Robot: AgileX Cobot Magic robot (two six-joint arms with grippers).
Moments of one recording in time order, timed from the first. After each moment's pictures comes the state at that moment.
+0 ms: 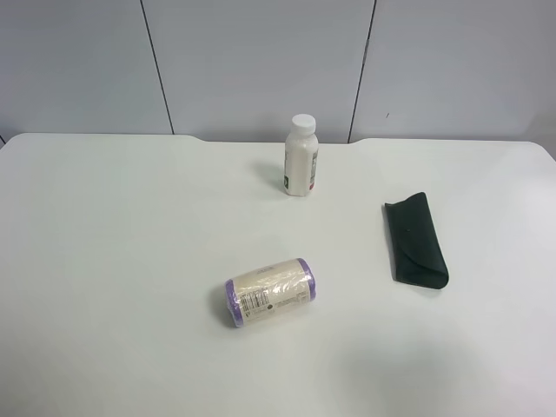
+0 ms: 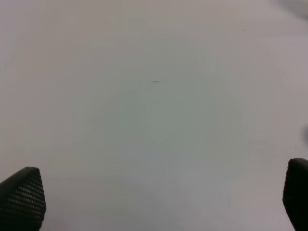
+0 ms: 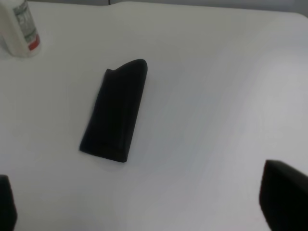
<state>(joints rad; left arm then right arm) -0.04 -0.01 -0.51 -0.01 1.05 0.00 0.05 0.00 -0.50 0.04 1.07 -0.02</state>
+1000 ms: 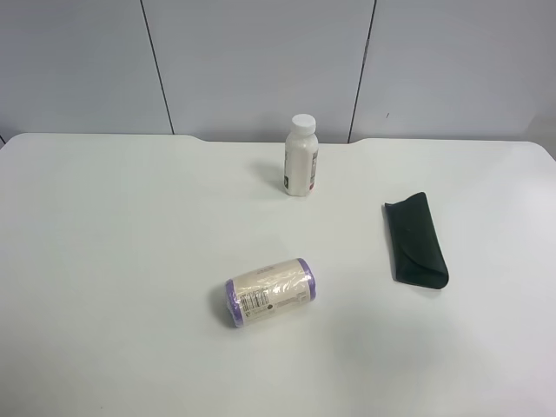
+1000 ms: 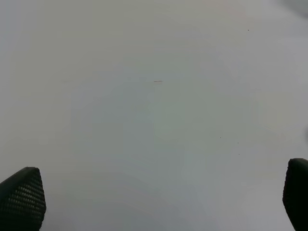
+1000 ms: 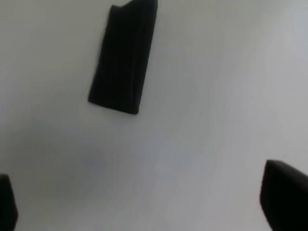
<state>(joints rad) -0.04 -0.01 -0.51 0.00 1.05 0.00 0.05 0.40 -0.63 0.07 1.12 0.02</state>
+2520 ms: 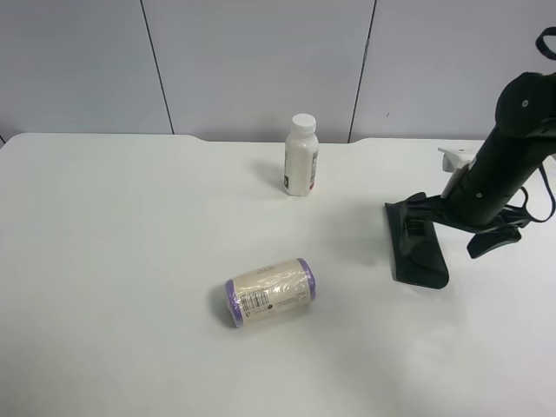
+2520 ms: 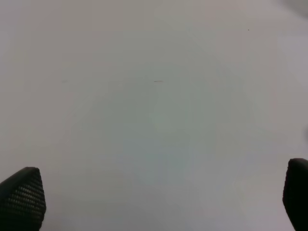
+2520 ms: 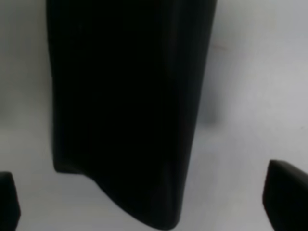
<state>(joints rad) -0.04 -0.01 -0.51 0.00 1.05 0.00 0.11 1.77 -0.92 0.13 0.72 0.11</state>
